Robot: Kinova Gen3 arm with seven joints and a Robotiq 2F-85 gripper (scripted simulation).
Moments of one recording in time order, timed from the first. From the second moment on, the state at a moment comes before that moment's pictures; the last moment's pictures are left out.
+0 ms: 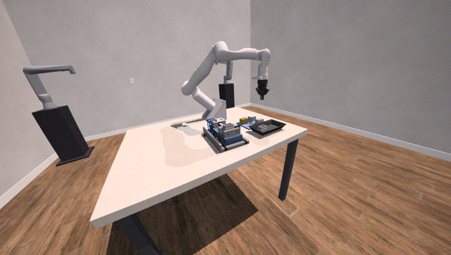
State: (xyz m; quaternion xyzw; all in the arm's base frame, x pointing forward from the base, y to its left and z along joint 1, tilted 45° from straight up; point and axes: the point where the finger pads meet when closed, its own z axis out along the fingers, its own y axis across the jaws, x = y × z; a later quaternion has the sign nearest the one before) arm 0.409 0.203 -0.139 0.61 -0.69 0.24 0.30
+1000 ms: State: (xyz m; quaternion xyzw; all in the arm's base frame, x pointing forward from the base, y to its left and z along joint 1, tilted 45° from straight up) arm 0.432 0.165 -0.107 0.82 -0.42 0.11 0.37
